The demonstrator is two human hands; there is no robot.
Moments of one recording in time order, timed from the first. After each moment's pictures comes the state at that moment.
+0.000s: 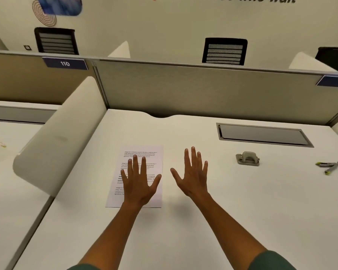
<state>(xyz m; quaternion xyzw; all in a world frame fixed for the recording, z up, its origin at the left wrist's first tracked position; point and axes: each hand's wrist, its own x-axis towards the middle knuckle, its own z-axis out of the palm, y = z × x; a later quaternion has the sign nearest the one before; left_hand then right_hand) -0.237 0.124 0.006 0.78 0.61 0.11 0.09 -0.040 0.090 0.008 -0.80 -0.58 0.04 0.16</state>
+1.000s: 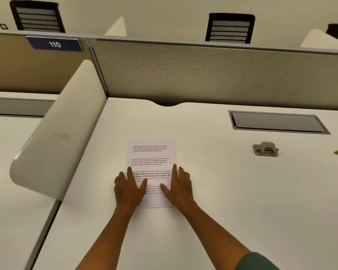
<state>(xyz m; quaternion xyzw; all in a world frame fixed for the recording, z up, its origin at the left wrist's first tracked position) -0.320 0.166 -0.039 0.70 0.68 0.09 0.21 -0.150 0.115 -0.053 -0.81 -0.55 0.19 0.11</state>
